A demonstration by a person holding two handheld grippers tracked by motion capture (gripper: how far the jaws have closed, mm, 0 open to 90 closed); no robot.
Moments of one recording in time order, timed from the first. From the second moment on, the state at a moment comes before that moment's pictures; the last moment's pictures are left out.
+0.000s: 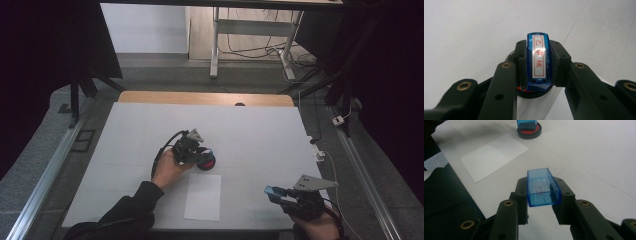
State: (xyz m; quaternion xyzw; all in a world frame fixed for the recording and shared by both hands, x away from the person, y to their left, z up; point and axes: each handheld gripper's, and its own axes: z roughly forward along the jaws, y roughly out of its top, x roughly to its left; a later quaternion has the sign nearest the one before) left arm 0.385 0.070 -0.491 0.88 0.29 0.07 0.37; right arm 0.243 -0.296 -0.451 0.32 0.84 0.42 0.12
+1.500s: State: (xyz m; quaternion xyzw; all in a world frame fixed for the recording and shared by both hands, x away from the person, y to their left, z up) left arm 0.389 0.072 -0.494 0.87 0.32 0.04 0.37; right arm 0.243 -0.296 -0.452 0.32 0.84 0.42 0.12
